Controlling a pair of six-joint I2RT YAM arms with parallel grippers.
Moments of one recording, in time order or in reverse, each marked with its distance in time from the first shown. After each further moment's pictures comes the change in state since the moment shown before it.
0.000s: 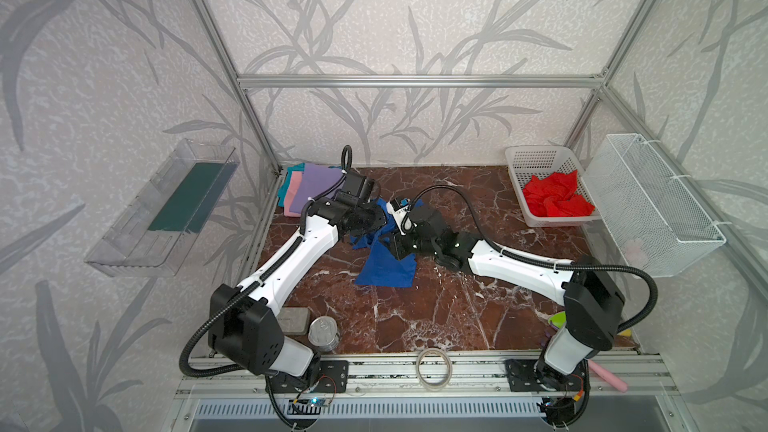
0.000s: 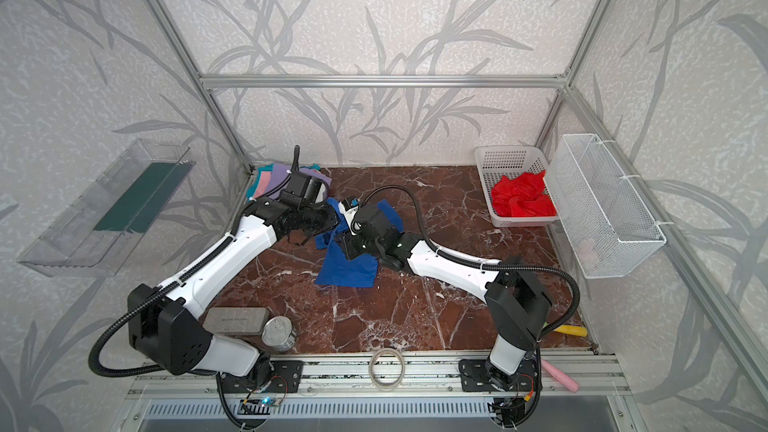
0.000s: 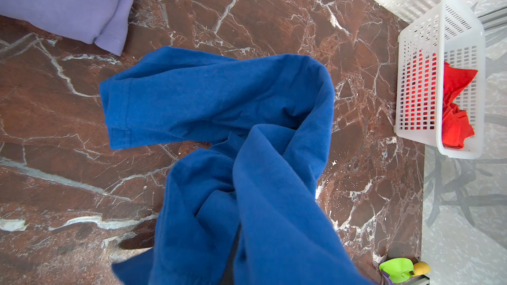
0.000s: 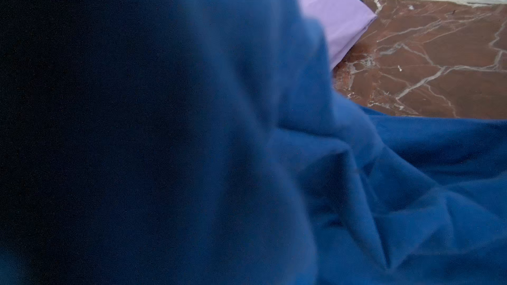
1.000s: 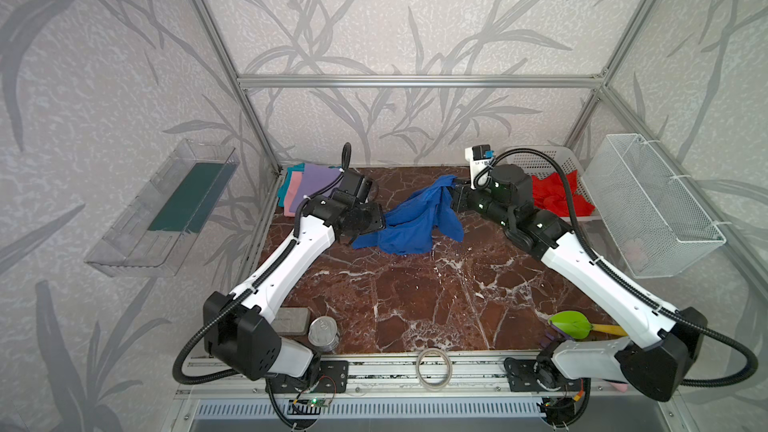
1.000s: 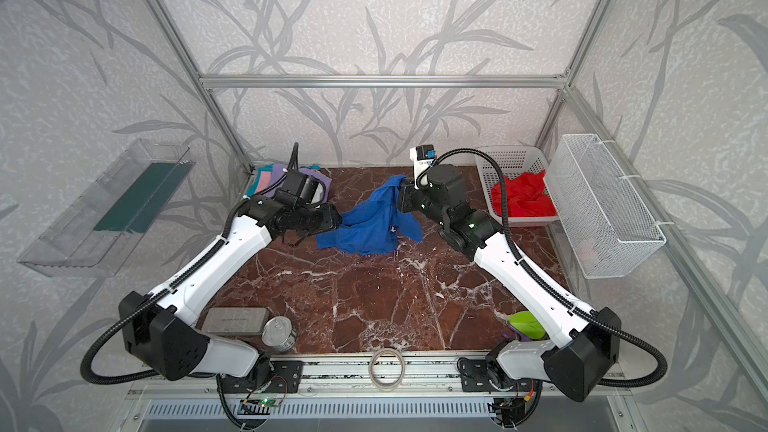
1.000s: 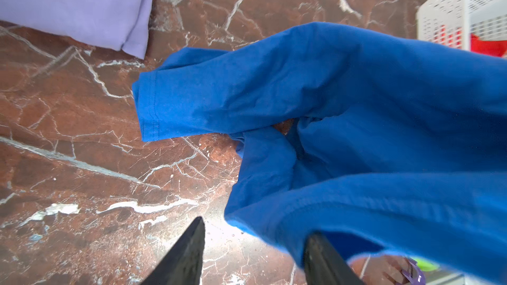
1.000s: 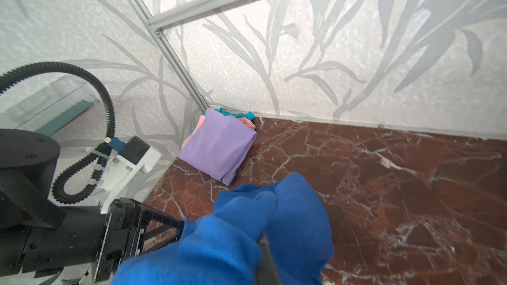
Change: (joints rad) left arm 0.000 -0.050 0.057 -0.122 -0.050 0.092; right arm -0.288 -0.348 0.092 -0.206 0.082 -0.032
